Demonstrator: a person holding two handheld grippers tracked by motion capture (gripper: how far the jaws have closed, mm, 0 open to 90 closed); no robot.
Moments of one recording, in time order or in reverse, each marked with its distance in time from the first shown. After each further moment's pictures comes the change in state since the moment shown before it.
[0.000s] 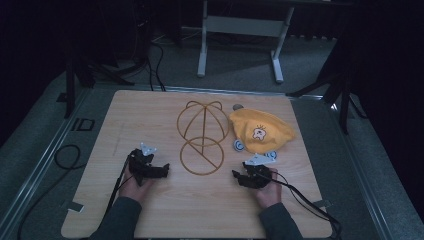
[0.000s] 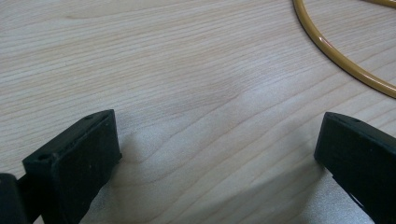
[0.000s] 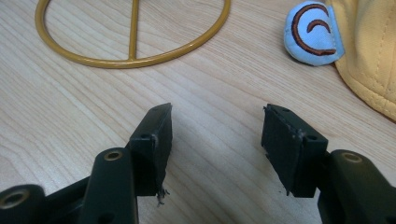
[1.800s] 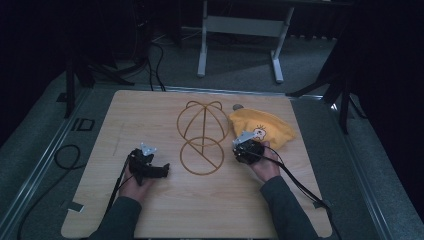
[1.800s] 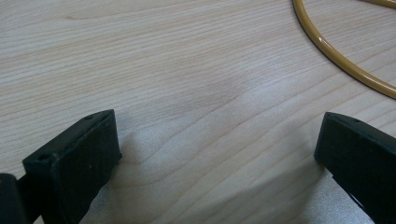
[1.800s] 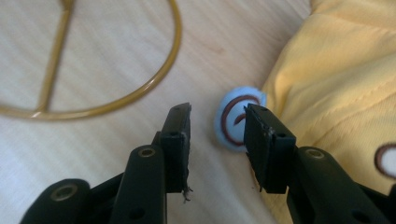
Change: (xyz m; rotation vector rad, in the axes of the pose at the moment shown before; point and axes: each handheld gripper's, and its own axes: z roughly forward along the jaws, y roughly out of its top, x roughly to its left) left arm 0.000 0.000 0.000 0.000 -0.001 -0.001; right arm -0.018 0.078 0.023 0.171 -0.145 -0.269
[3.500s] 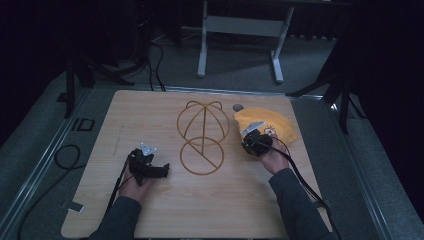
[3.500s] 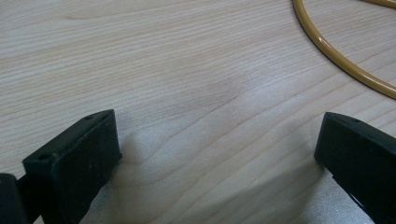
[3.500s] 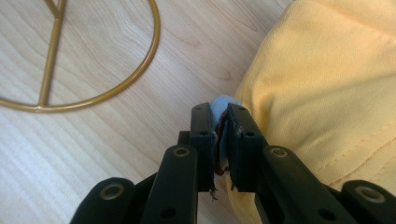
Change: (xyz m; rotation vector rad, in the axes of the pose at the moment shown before) left arm 0.000 0.000 0.000 0.000 0.001 0.002; right arm -0.030 0.010 -0.024 0.067 0.055 0.044
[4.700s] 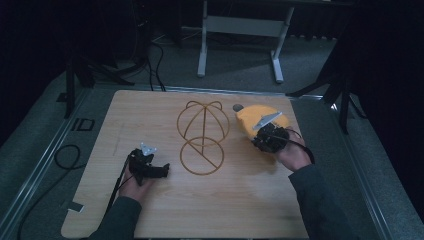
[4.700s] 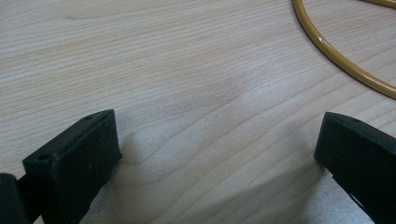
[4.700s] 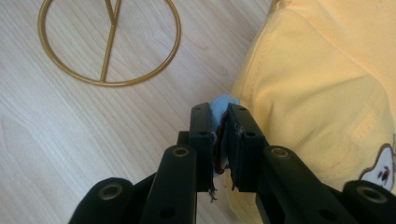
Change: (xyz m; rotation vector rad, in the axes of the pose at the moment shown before) left arm 0.000 0.000 0.000 -0.002 0.000 -0.002; right arm -0.012 0.011 -0.077 0.018 0.063 -0.068
